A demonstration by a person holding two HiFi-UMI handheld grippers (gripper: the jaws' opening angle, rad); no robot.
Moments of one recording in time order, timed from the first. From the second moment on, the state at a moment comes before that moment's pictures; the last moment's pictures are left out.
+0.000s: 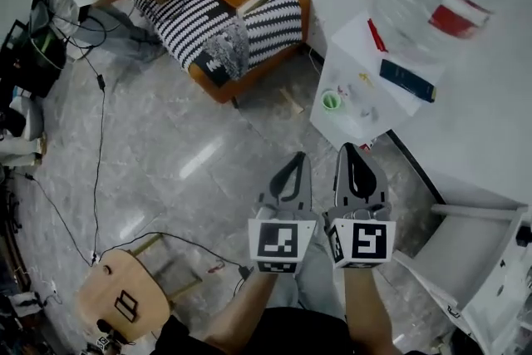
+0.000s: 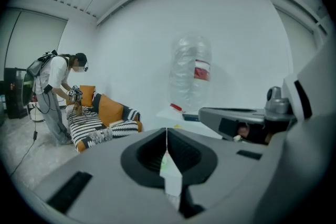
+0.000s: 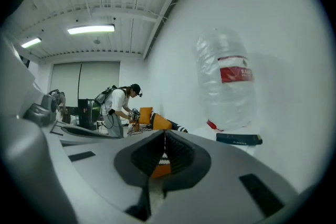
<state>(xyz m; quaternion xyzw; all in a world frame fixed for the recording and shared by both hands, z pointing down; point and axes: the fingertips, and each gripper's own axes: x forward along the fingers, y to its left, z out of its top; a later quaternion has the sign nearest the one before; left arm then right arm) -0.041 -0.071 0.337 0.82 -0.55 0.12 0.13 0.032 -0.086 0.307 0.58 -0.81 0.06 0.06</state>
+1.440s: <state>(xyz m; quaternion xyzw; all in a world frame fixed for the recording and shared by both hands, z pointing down) -0.006 -0.088 0.121 0.83 -0.56 0.02 -0.02 0.061 -0.085 0.113 0.55 -0.83 -0.01 -0.05</state>
